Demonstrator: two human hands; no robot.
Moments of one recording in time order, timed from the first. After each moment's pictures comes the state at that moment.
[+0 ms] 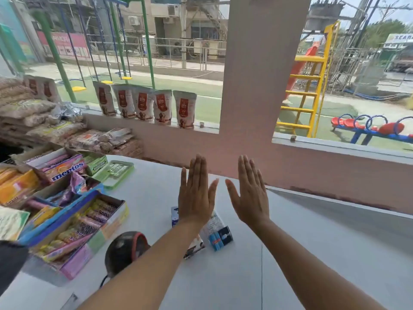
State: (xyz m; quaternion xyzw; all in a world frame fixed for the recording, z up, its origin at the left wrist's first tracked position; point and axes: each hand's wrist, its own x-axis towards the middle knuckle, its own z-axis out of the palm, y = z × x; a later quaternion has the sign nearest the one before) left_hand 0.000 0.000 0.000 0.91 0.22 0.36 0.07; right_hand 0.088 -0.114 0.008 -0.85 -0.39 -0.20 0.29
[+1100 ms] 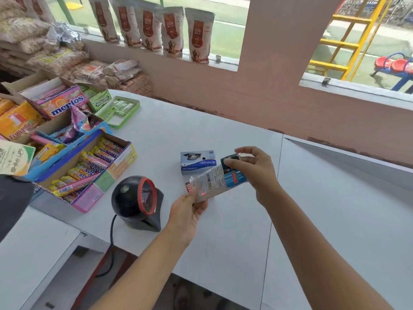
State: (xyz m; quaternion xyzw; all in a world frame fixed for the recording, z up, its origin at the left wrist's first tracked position) left_hand -0.086 -0.033 -0.065 0.27 0.45 0.21 0.83; right_hand 0.057 -0.116 -0.005 -0.72 -0.13 0.30 0.61
